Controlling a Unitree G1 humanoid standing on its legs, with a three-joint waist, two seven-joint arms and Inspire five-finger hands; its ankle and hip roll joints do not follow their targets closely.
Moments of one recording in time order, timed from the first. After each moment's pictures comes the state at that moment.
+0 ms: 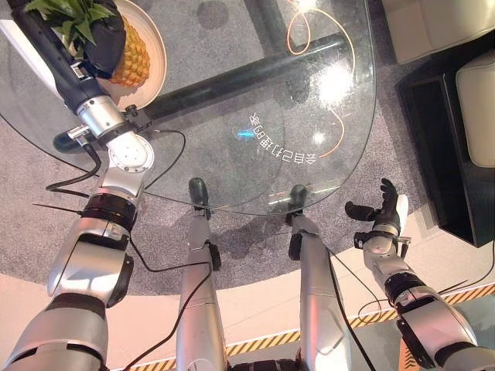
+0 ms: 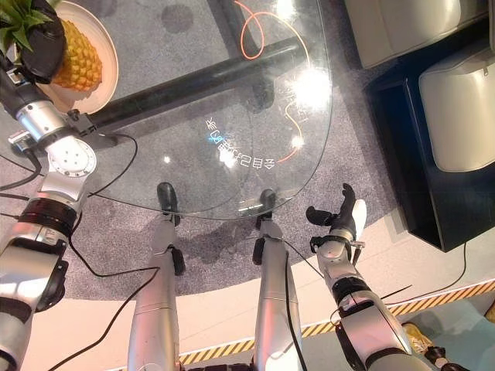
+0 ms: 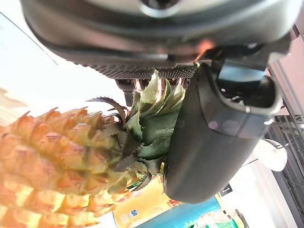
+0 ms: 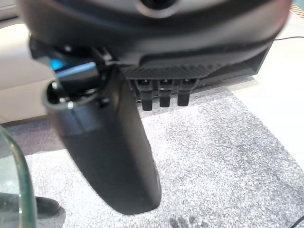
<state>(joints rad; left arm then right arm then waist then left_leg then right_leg) -1.01 0.62 -0.30 0.84 -0.12 -0.68 0.96 -0.61 -0.43 0.35 1.07 0.33 -0.21 -0.57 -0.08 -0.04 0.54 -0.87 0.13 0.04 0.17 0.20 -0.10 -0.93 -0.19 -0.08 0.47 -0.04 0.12</state>
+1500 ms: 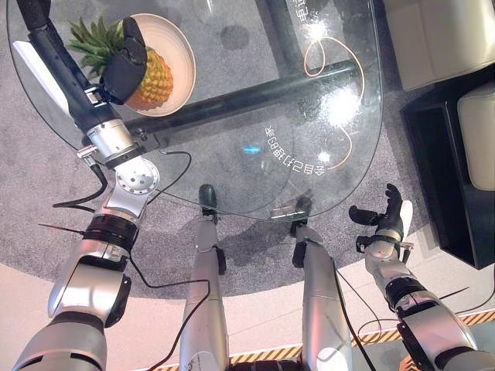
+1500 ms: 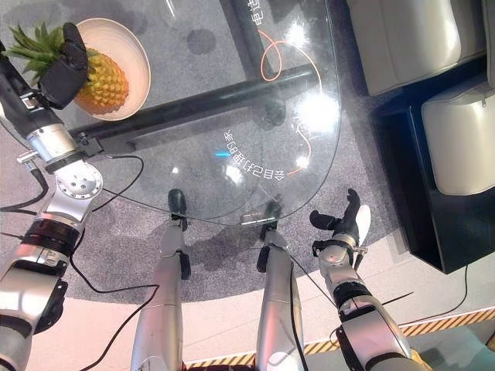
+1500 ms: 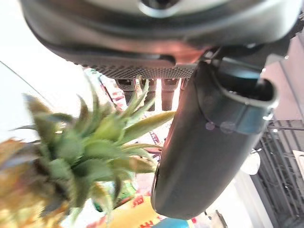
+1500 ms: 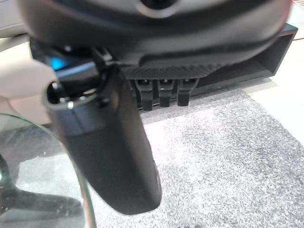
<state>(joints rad) -0.88 0.62 -0.26 0.68 -0.01 -0.70 0.97 -0.58 -0.42 0.31 1.07 0.32 -0.21 -0.59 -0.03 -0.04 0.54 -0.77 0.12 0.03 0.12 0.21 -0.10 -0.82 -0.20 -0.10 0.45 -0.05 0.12</state>
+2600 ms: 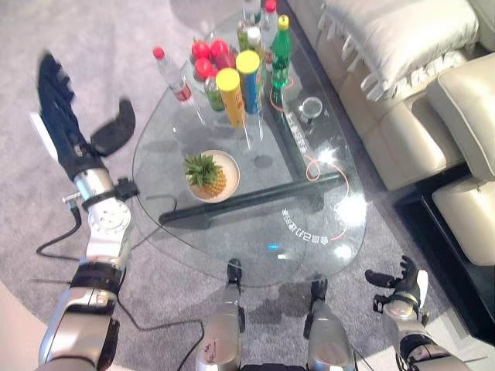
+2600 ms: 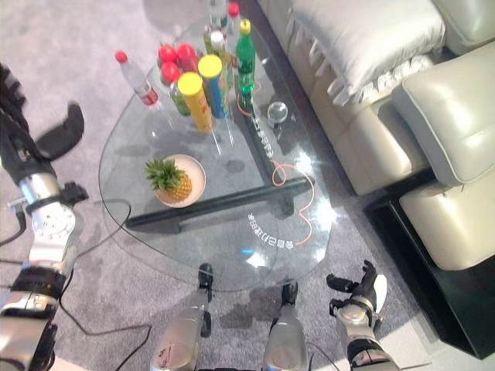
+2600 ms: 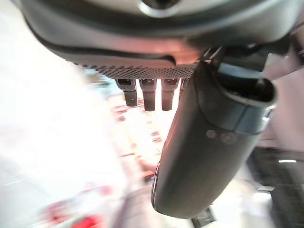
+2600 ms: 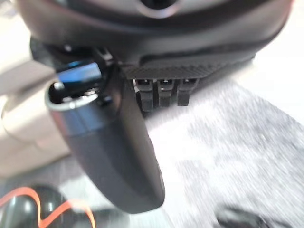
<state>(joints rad) -0.40 0.59 -0.04 0.64 -0.44 -0.47 0.42 -0.20 -0.39 0.12 1.17 0.27 -0.18 -0.35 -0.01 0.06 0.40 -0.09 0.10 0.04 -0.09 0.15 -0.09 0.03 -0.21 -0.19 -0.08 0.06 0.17</state>
